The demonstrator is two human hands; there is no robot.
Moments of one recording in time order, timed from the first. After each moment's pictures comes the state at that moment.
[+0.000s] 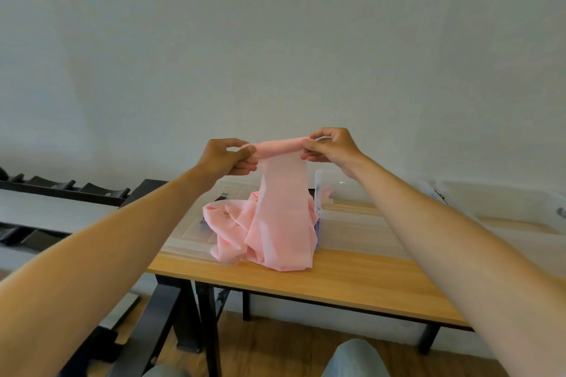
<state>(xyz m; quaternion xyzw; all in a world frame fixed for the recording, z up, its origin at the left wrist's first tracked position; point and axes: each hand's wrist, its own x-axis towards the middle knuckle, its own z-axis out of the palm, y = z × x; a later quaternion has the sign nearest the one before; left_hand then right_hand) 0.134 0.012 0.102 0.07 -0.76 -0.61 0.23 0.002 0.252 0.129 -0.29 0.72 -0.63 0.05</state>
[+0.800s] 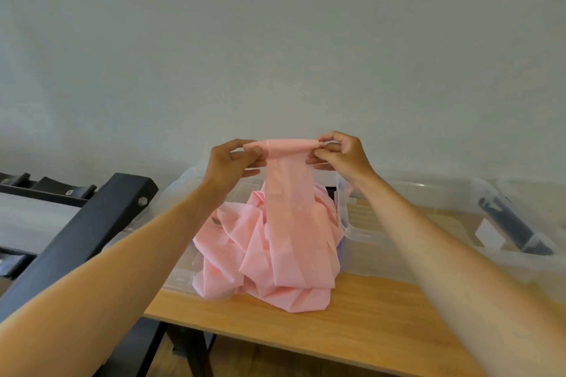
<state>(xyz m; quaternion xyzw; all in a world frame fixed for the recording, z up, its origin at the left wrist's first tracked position) 0.011 -0.032 0.017 0.09 -0.70 -0.64 0.29 -0.113 0.189 0.039 -0.28 0.72 -0.63 0.04</state>
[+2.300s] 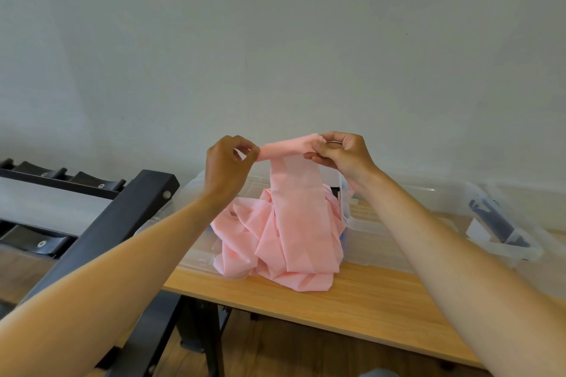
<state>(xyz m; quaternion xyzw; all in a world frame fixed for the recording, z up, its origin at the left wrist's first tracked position) 0.072 -0.023 0.035 0.15 -0.81 -0.34 0.45 -0.037 0.196 0.076 -0.28 0.64 -0.71 0.10</state>
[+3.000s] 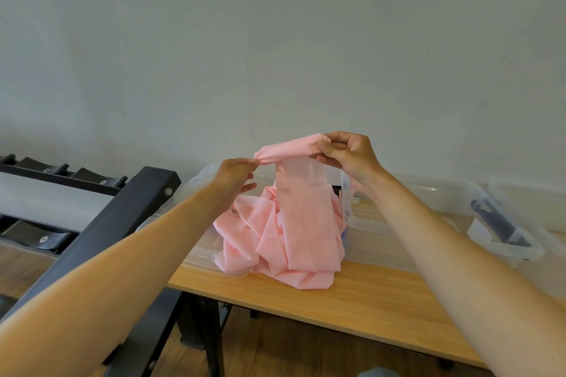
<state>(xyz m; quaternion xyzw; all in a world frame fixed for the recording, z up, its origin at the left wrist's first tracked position) 0.067 -0.024 0.022 0.22 -0.66 -0.69 0.21 -0.036 0.202 0.073 -0.29 0.64 -0.71 0.09</state>
